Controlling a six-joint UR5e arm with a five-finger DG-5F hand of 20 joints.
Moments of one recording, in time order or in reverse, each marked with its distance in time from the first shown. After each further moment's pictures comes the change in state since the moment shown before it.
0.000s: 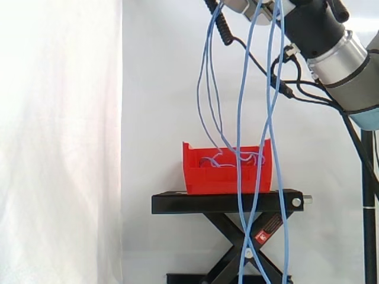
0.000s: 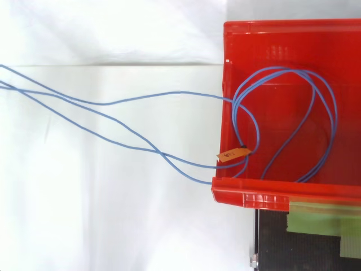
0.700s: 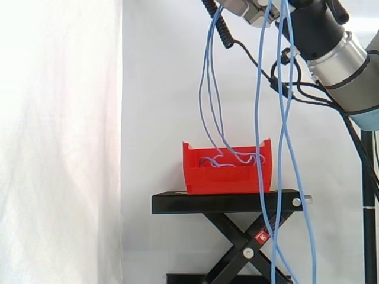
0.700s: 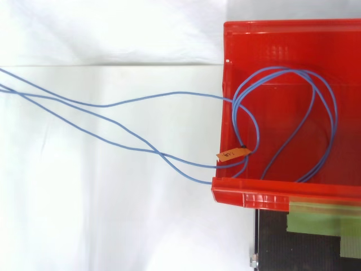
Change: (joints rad) arm -0.002 0.000 0.000 -0.014 -0.001 0.014
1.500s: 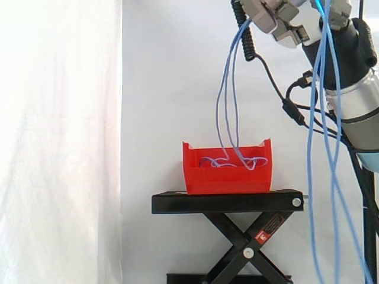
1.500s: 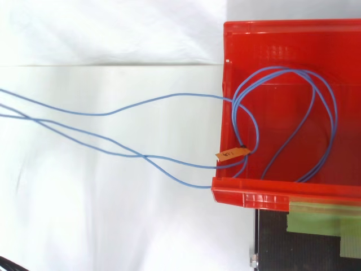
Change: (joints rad) arm 0.010 0.001 -0.203 0.383 -0.048 -0.101
